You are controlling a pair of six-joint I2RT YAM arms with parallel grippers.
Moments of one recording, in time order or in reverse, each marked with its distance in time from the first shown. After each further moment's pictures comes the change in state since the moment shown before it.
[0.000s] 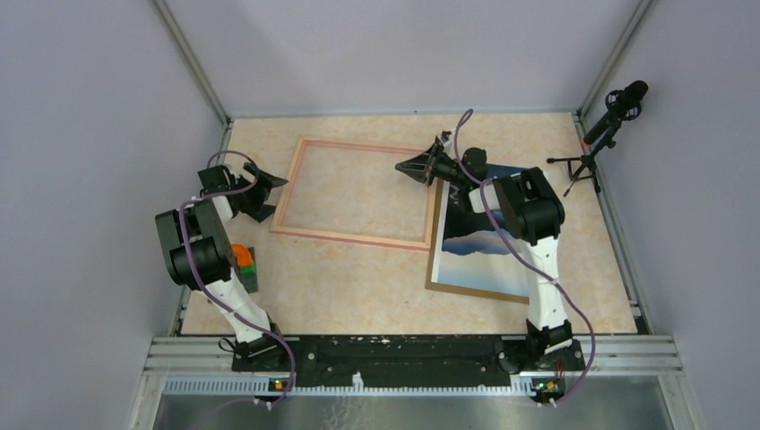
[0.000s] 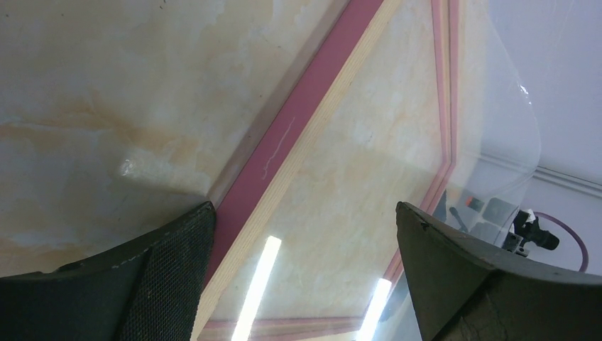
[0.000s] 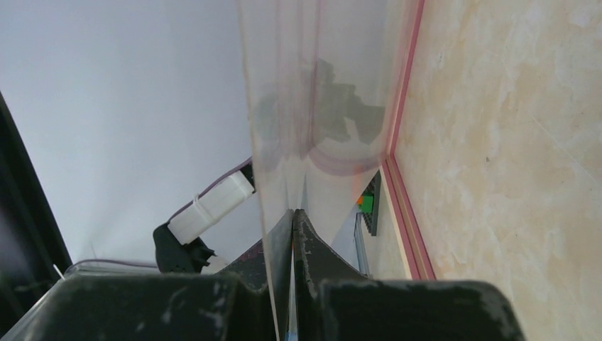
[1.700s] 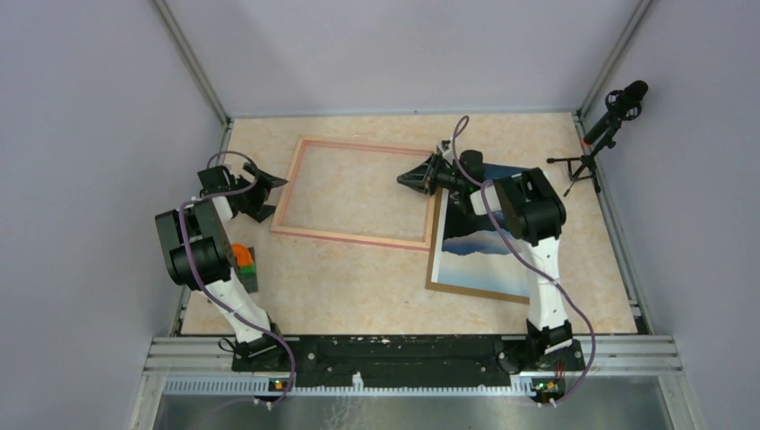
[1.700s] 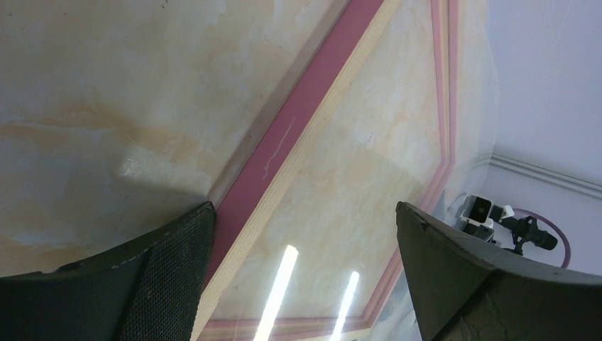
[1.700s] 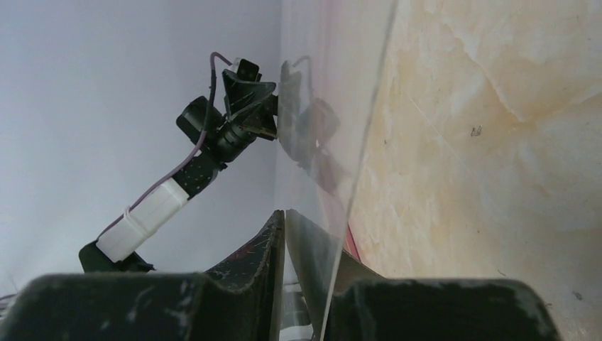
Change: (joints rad) left arm 0.001 0.000 -0.003 0.004 0.003 -0.004; right arm 0.003 -0.007 -0.035 -0.229 0.017 -0.255
